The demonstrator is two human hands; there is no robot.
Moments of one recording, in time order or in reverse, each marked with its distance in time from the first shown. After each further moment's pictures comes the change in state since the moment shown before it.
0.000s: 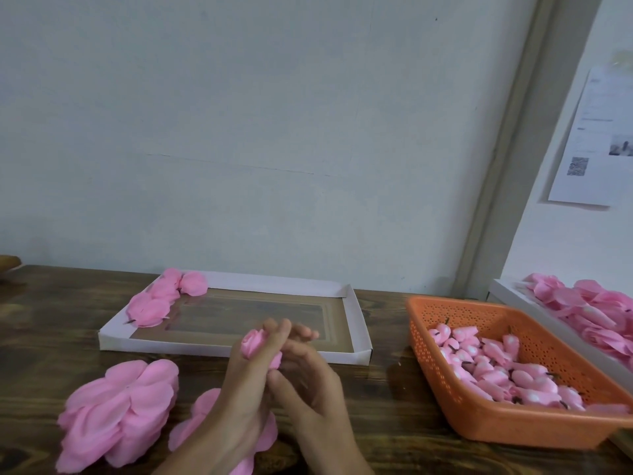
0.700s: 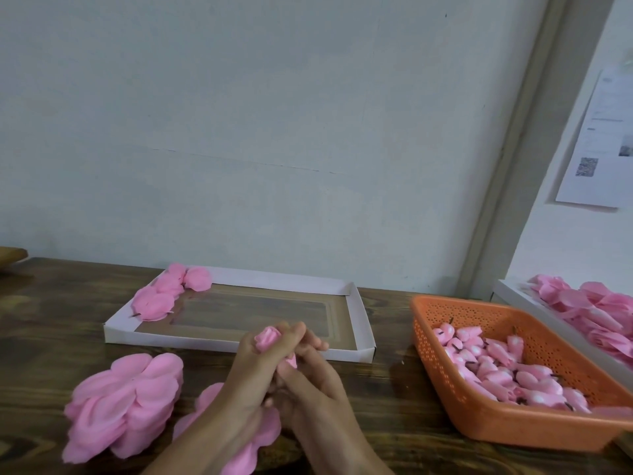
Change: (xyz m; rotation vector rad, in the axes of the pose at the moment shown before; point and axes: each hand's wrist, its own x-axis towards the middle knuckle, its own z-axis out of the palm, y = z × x) left_hand -0.001 0.010 -0.002 0.260 0.010 0.000; right_hand 0.007 0.003 0.004 0.477 -0.091 0.291
